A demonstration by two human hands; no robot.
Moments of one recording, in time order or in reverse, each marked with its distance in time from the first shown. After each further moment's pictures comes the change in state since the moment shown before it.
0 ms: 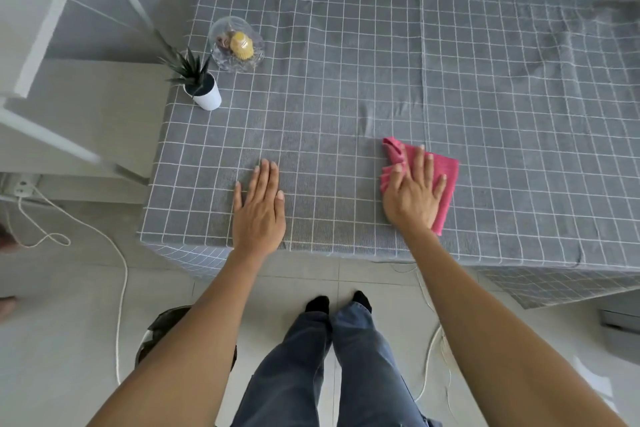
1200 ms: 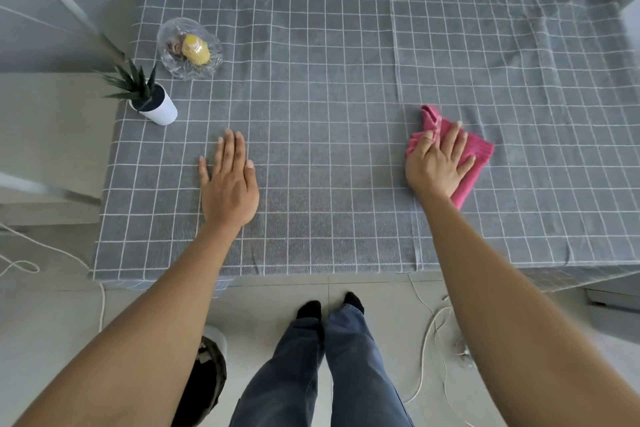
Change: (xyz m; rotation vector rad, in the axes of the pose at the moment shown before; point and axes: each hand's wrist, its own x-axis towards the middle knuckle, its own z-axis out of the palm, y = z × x) left_hand 0.083 0.005 -0.003 -0.007 0.033 -0.039; right_hand 0.079 0.038 -0.033 0.137 0.116 0.286
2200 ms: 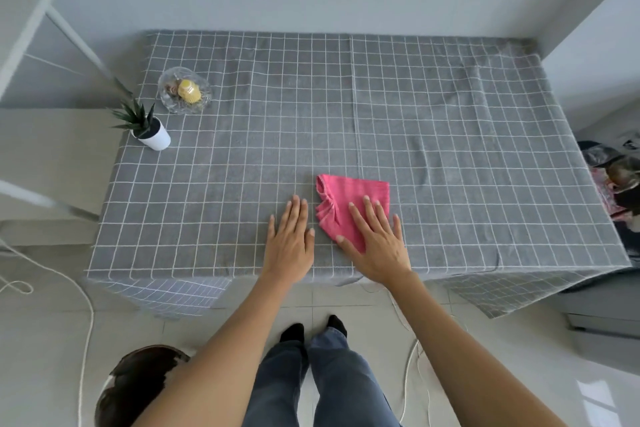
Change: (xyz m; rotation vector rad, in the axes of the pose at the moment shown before) left_hand -0.100 0.133 0.019 -0.065 -0.233 0.200; right_hand -0.100 0.077 -0.021 -0.196 -0.302 -0.616
